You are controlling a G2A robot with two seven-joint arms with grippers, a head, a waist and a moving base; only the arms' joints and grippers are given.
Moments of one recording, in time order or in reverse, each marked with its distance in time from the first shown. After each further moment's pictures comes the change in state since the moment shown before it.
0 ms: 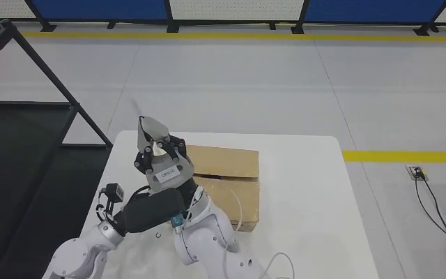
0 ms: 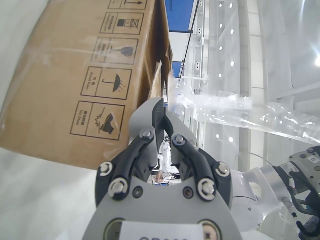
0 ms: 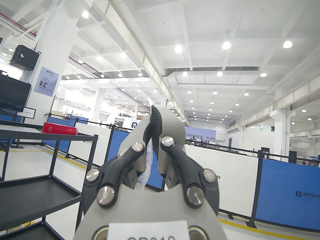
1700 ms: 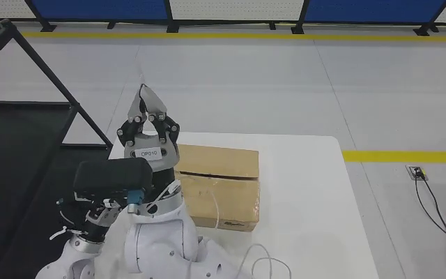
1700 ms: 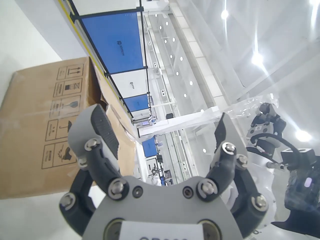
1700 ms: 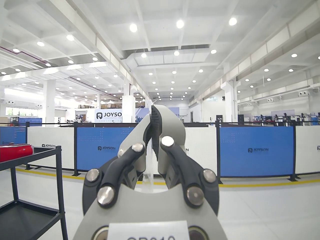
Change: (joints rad) left arm 0.116 -0.022 -0.095 -0.040 -0.062 -0.408 0.184; right arm 0.178 -0.095 -0.169 0.062 0.029 0.519 0.365
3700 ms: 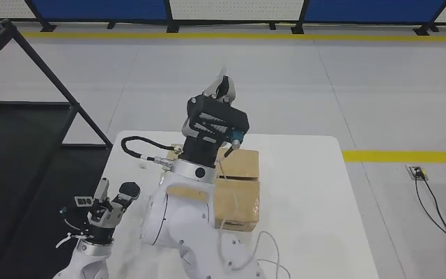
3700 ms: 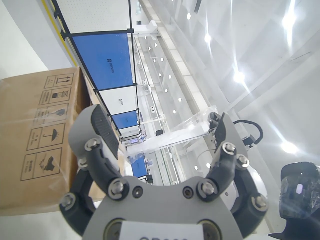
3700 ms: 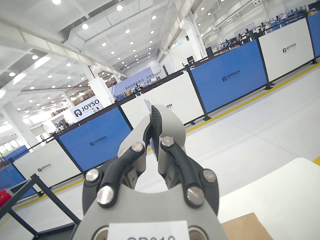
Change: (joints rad) left arm 0.035 -0.030 0.069 -0.056 -0.074 -0.040 0.159; right arm 0.005 -0.039 0.167 -0.049 0.513 0.159 -0.191
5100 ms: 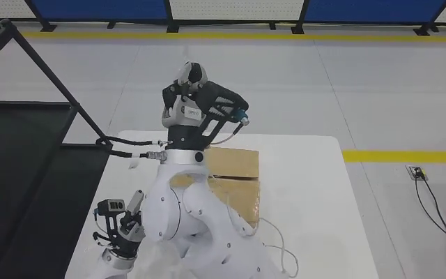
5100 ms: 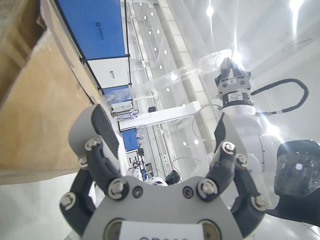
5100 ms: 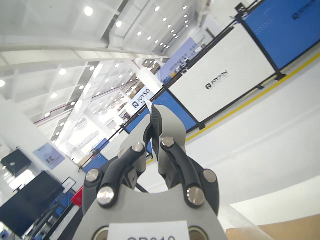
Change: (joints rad) left arm 0.050 -0.019 0.100 -0.105 0.014 0.031 -0.118; right arm 0.078 0.063 -0.018 0.005 0.485 -0.367 -0.105
